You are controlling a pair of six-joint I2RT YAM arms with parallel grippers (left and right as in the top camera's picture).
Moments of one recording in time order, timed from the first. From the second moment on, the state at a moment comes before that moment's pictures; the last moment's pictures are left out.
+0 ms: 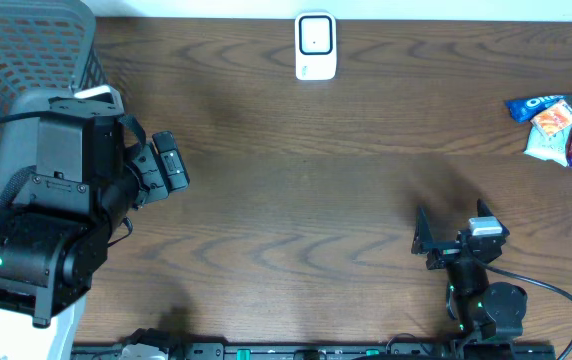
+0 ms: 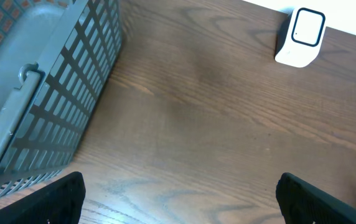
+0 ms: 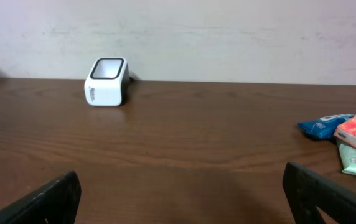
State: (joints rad) left arm -0.23 1.16 1.68 -1.38 -0.19 -0.43; right arm 0.02 0.01 0.01 -0.07 -0.08 0.01
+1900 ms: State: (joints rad) left arm -0.08 0.17 0.48 -0.50 0.04 -0.08; right arm 0.02 0.01 0.01 -0.07 -0.07 0.01
